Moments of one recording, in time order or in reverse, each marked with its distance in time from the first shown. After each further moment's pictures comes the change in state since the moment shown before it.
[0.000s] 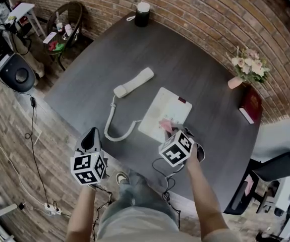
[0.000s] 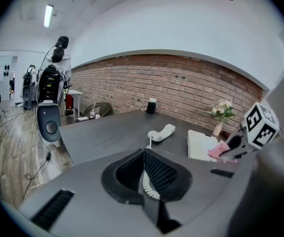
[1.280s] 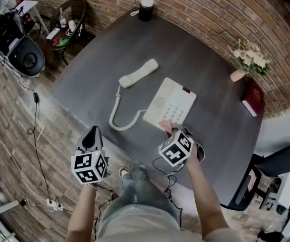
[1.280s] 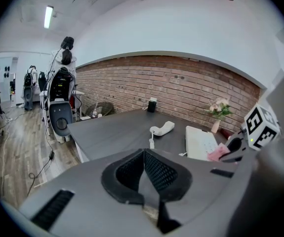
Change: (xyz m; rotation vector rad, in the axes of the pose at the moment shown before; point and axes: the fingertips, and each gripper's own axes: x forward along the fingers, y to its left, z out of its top) left arm -0.037 0.011 -0.018 0.009 0.004 0.005; right arm -0.007 0.051 -0.010 0.000 -0.001 0.038
